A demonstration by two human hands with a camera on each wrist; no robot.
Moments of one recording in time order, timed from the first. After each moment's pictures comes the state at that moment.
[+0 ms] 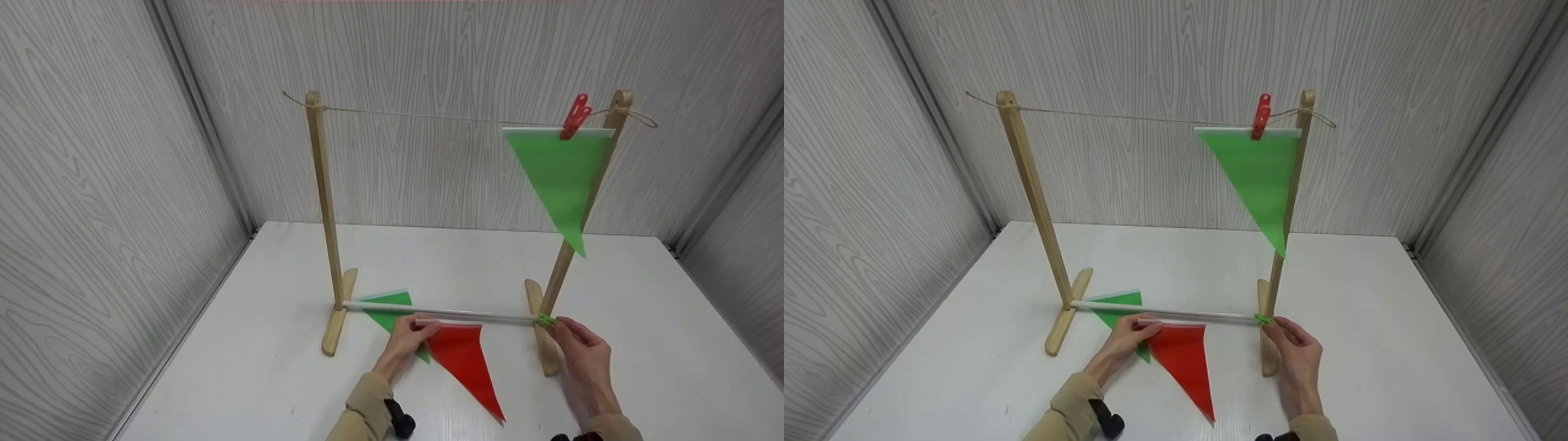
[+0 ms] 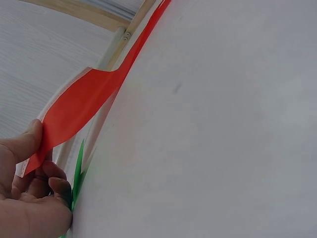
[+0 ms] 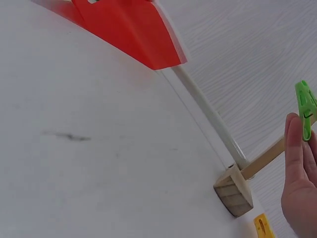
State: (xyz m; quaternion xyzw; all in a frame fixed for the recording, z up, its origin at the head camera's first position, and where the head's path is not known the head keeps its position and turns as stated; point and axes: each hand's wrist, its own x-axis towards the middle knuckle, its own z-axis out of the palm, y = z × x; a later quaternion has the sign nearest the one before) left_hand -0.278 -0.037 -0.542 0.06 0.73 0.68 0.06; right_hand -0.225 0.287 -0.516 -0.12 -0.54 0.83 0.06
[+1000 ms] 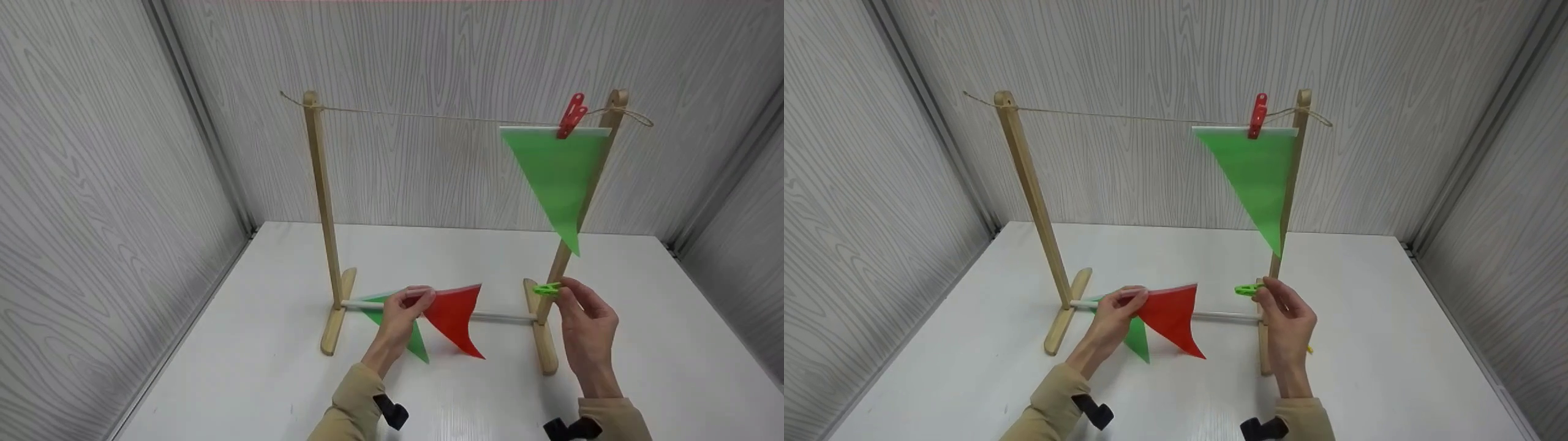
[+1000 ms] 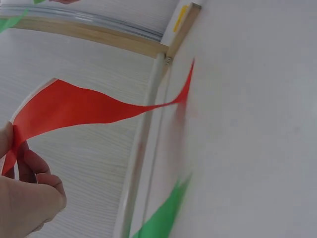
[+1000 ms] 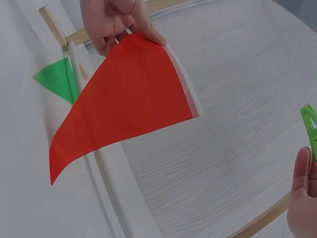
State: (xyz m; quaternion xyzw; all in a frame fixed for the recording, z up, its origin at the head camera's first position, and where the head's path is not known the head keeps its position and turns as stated) left_hand -0.269 -0.040 -0.475 0.06 0.62 0.78 0.05; right_hand -0.211 0.243 -0.433 0.04 -0.50 0.84 0.23
